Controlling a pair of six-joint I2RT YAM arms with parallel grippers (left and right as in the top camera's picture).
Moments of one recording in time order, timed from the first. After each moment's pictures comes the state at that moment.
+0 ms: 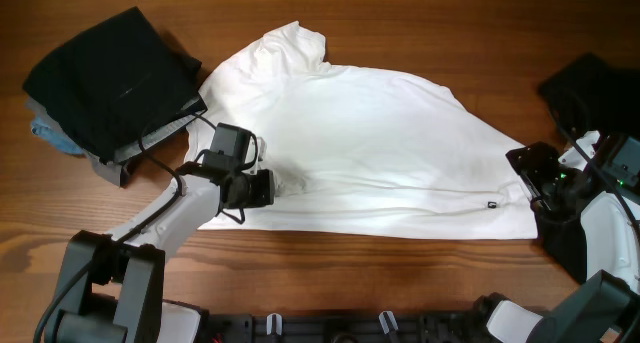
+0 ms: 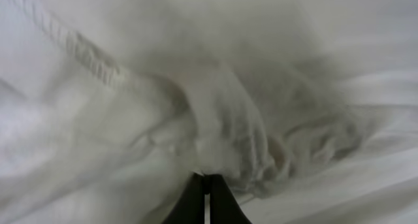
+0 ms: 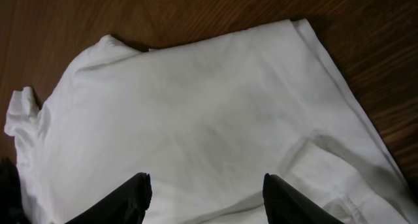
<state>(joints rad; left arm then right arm) -0.27 1.56 0.69 -0.40 0.26 -0.32 -0.59 1.38 0.76 -0.54 -0.52 0.29</state>
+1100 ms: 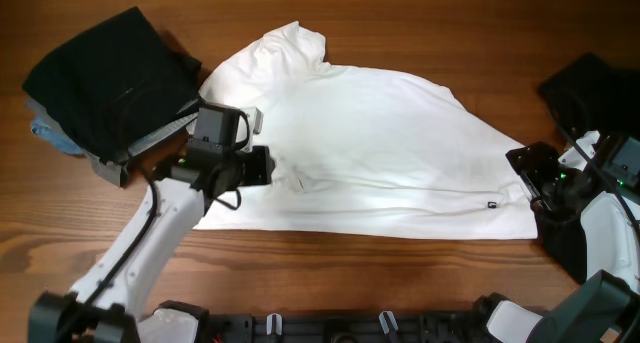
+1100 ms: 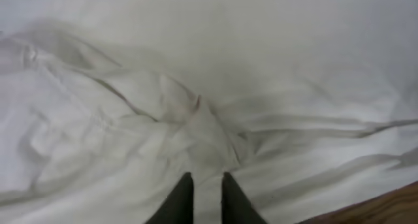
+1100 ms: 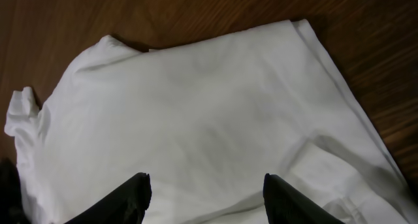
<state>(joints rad) -0.27 1.37 0.83 -0.56 0.29 -0.32 -0.59 1.38 0.76 -0.54 -0.52 0.29</state>
